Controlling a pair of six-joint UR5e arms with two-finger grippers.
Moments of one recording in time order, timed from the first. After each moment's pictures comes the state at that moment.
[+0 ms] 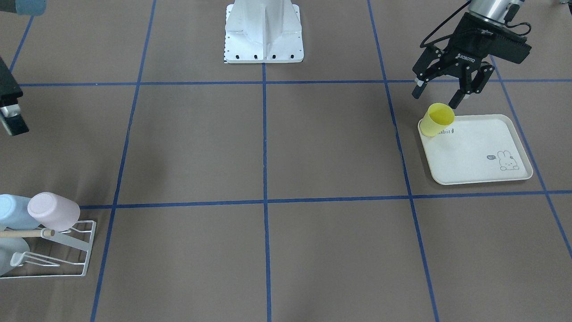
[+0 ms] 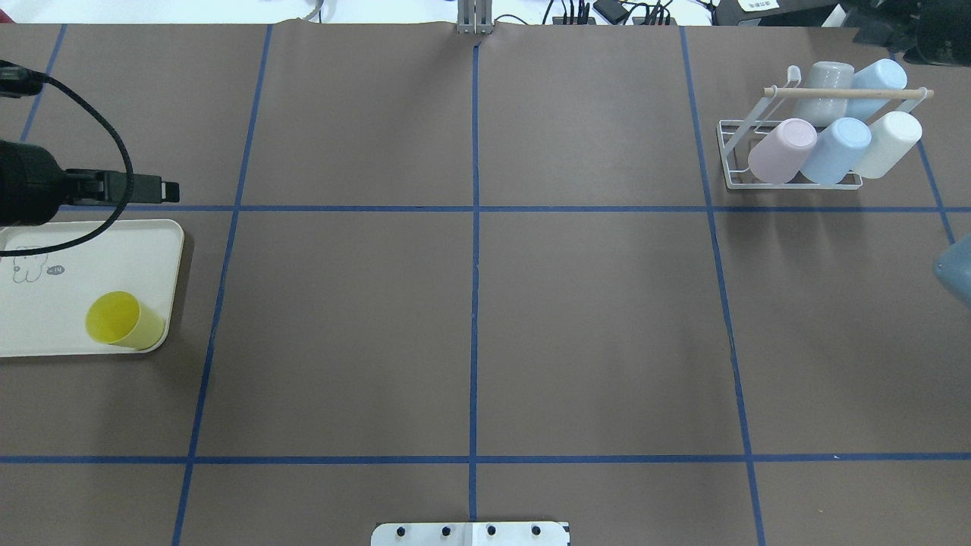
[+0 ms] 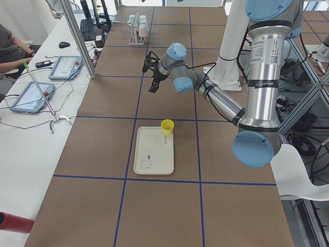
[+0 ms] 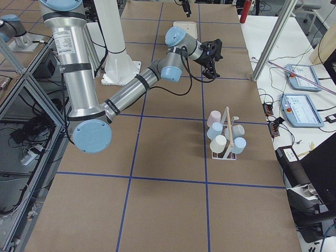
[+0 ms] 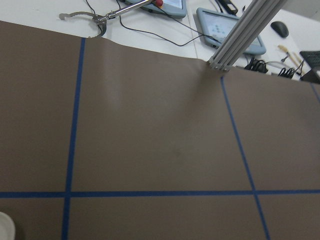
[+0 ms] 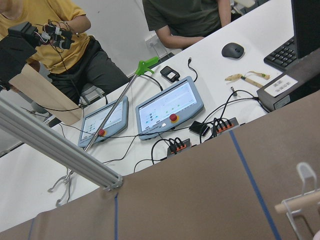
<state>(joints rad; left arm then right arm) -0.91 -1.57 -2.17 -2.07 -1.97 -0.97 1.08 -1.38 2.09 -0.97 1.83 1.46</state>
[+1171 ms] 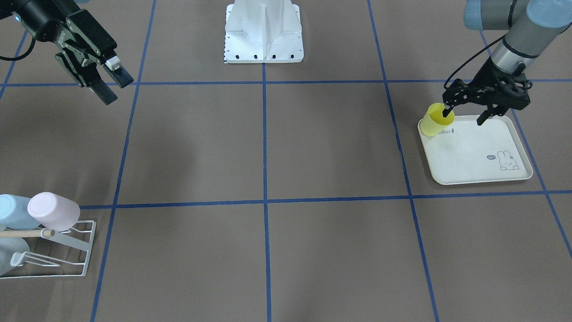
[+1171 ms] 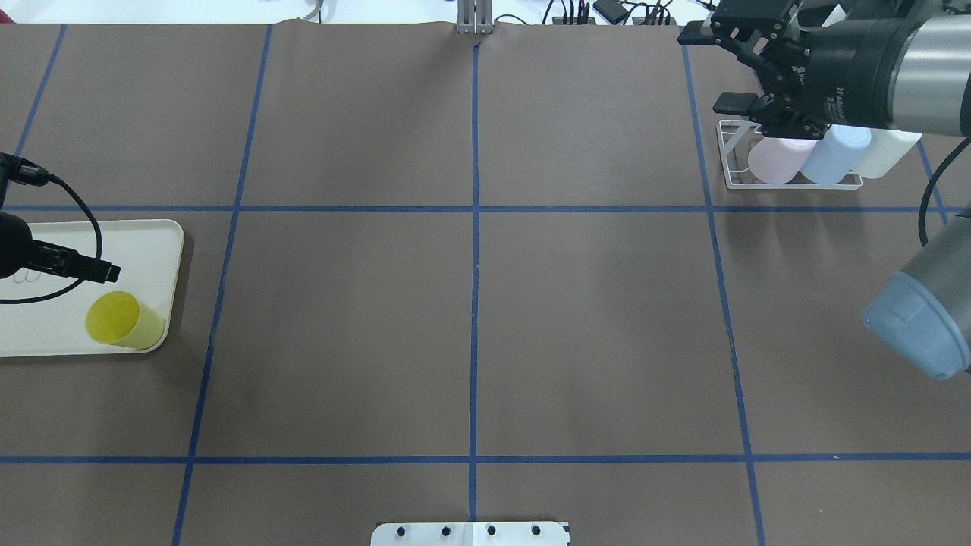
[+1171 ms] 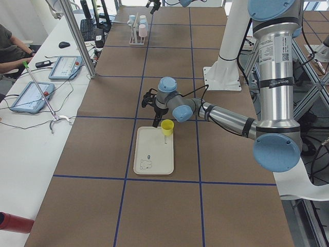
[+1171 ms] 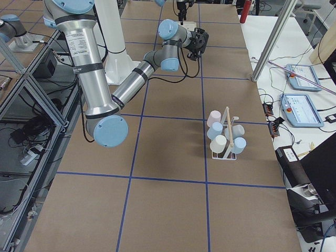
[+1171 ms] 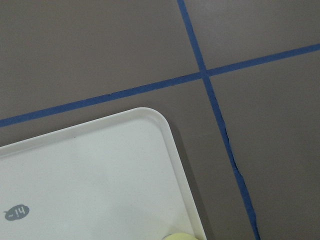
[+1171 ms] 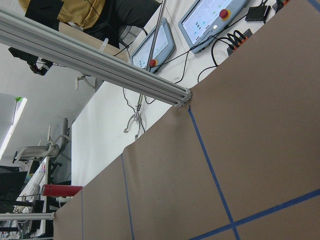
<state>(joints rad) -0.93 -1.46 -1.94 -2.09 -2.08 -0.66 0.93 -1.31 2.12 -0.87 1.88 1.78</state>
